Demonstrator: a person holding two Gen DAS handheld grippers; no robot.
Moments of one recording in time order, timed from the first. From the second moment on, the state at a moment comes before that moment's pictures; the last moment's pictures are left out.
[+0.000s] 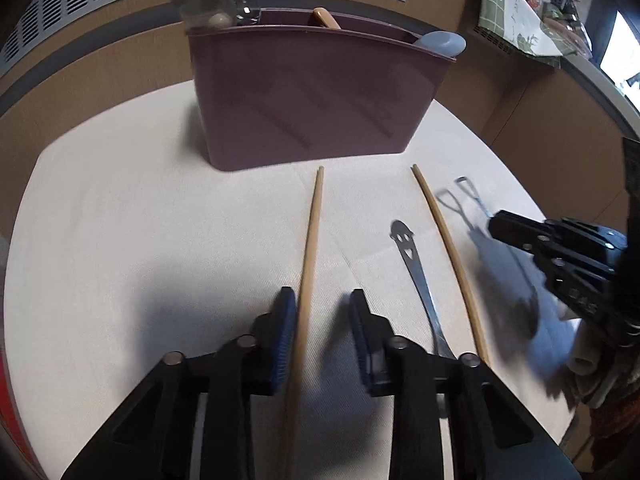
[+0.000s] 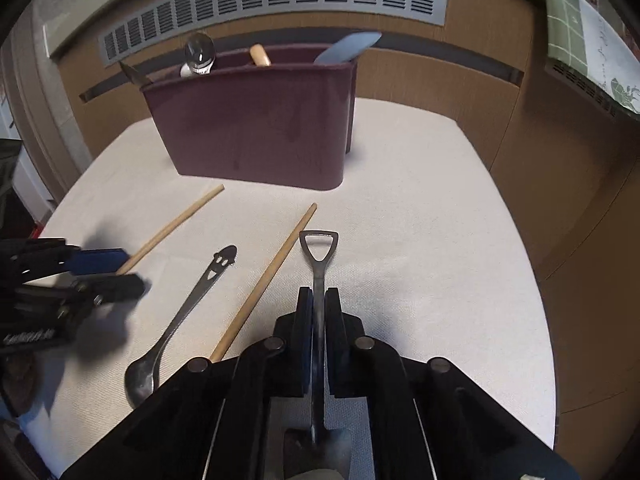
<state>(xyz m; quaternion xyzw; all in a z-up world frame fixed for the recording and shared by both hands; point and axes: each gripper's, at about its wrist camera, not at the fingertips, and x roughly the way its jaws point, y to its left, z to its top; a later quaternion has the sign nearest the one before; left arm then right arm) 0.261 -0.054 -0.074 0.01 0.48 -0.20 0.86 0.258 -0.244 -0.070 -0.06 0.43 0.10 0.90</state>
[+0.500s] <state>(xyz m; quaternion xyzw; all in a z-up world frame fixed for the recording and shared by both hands) 0.246 -0.049 -0.006 -0.01 0.38 -0.21 0.90 0.237 -0.267 -0.030 0.02 0.36 0.09 0.93</state>
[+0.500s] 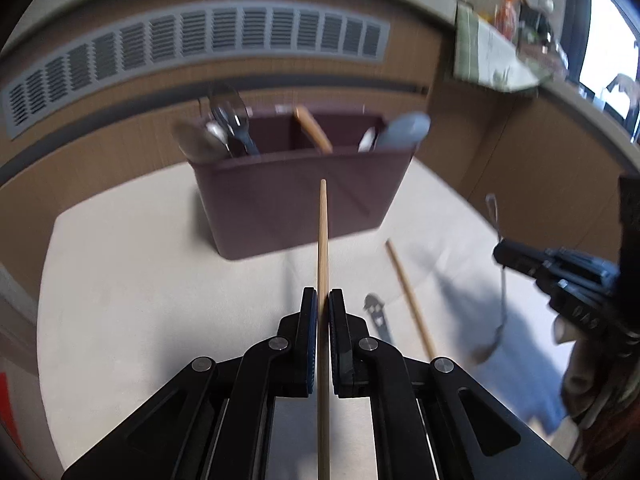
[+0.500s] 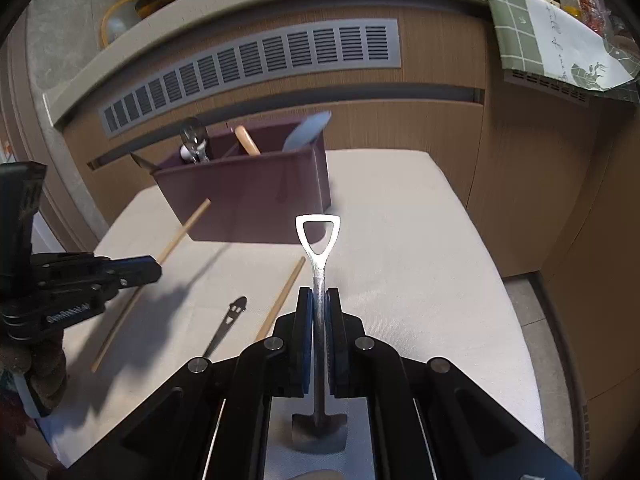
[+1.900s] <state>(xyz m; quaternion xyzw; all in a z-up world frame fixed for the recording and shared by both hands) 0.233 -0.002 0.080 -0.16 0.19 -0.19 0.95 0.235 -0.253 0.054 -0.03 0.28 0.11 0.95</state>
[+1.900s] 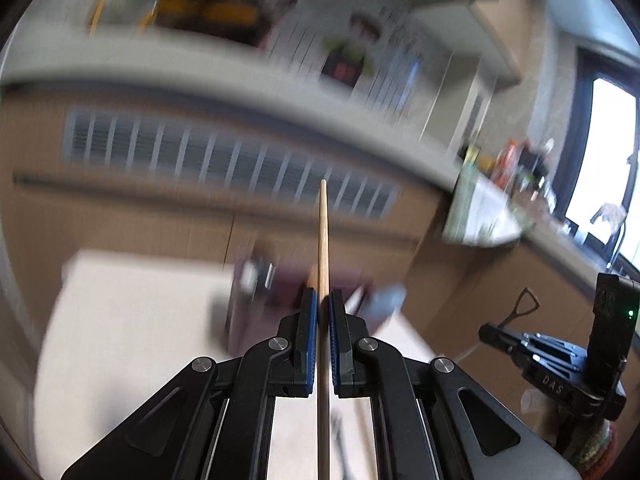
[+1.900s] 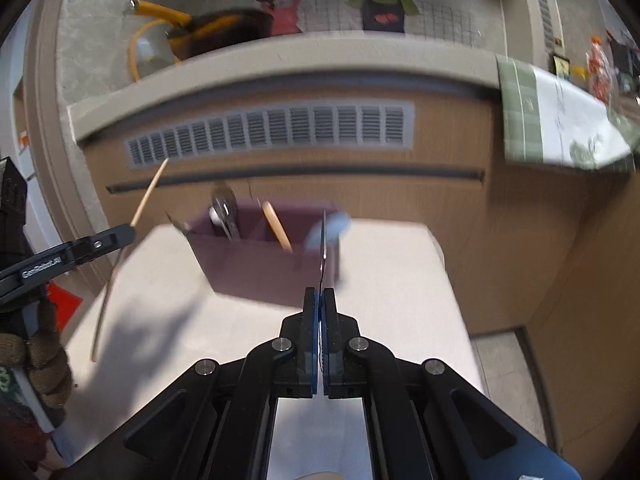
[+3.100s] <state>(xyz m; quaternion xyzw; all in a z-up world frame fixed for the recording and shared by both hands) 0.362 -0.061 0.022 -0.16 0.03 -0.02 0.99 0.388 -0.240 0.069 0.05 0.29 0.19 0.94</state>
